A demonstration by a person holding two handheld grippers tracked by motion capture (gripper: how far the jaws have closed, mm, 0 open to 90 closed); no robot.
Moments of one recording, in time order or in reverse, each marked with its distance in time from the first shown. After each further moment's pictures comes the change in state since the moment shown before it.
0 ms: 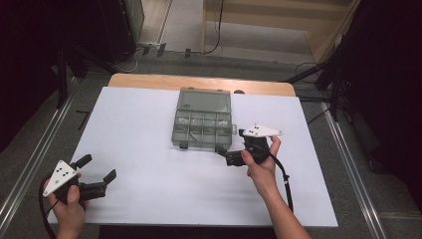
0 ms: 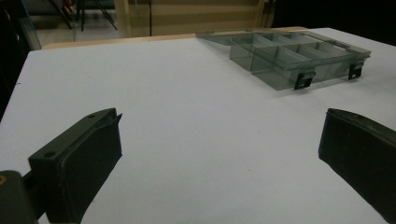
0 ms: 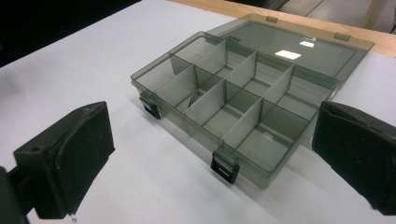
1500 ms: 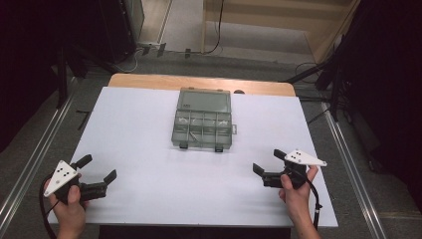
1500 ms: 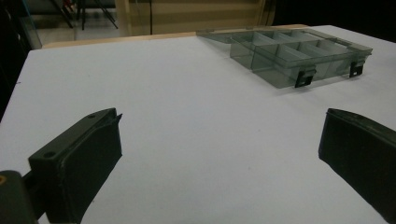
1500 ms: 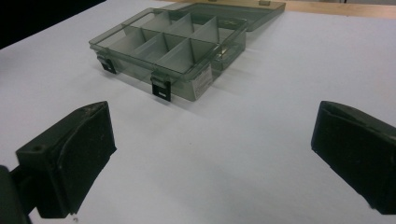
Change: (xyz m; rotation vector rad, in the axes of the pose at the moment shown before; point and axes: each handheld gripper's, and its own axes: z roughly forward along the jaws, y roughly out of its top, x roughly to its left) left arm -0.001 0.000 0.000 0.007 0.004 0.007; right arm -0.043 -0.078 -0.076 -0.059 -0.092 0.096
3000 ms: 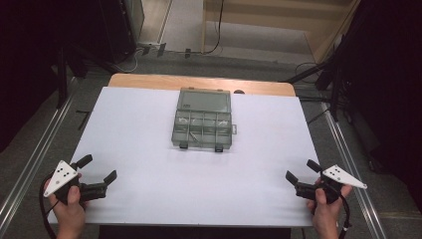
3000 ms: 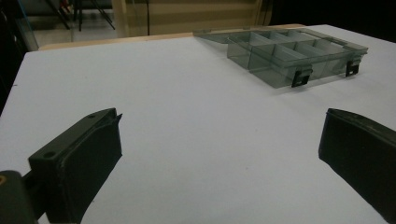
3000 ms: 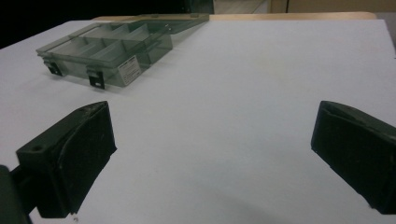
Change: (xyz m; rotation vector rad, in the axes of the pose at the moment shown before) left arm 0.000 0.001 0.000 -0.001 -0.014 0.007; right arm -0.059 -0.048 -0.062 -0.122 -0.122 0.061
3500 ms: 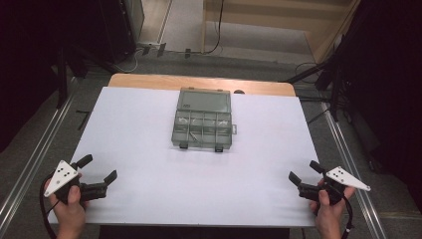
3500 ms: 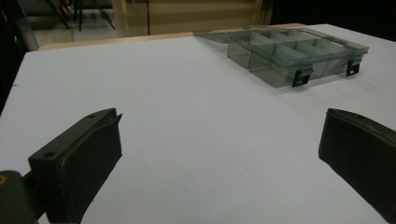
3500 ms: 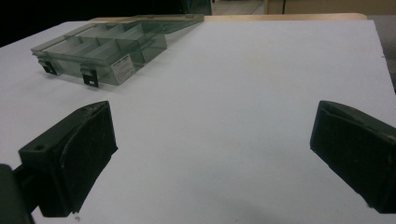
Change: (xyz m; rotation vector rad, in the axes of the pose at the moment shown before) left arm 0.000 0.000 0.001 0.000 0.001 0.001; right arm -0.007 -0.004 -0.003 -0.008 -0.001 -0.001
